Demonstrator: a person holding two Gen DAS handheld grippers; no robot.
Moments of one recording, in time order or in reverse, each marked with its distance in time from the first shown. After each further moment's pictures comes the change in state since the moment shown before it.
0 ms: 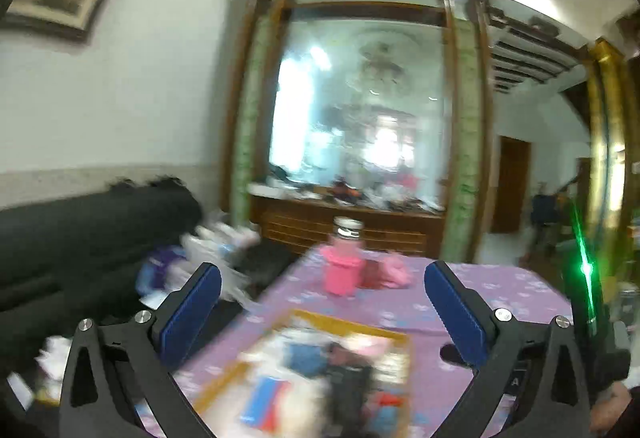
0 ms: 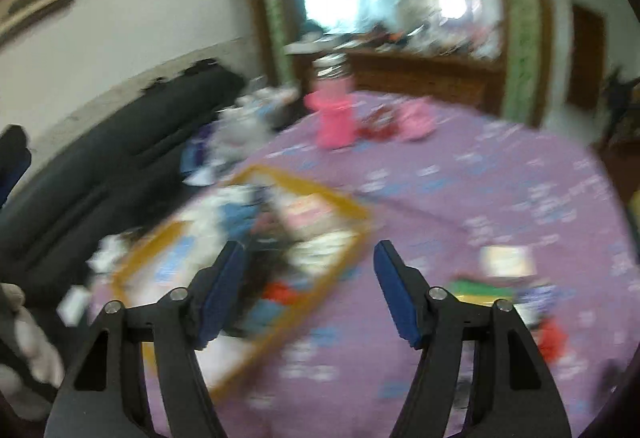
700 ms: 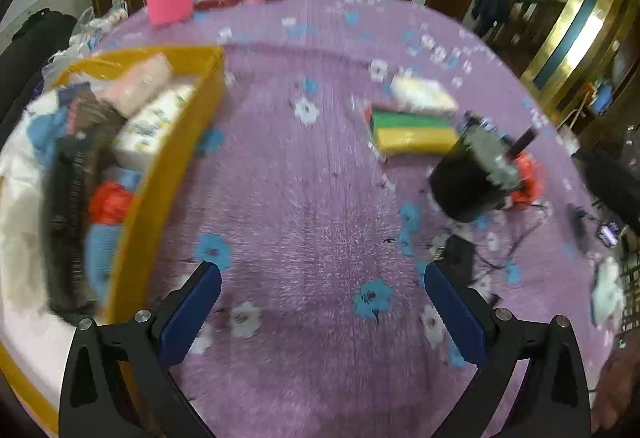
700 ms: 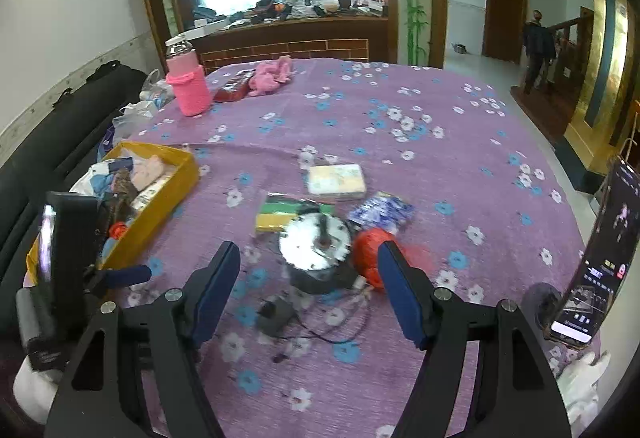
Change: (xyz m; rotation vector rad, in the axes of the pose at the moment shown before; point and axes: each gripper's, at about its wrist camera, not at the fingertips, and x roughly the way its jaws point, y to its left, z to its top) left arm 0.189 -0.161 -0.157 0.089 0.927 -0.209; right arm -0.042 -0.143 -0.063 0.190 0.097 -0.219
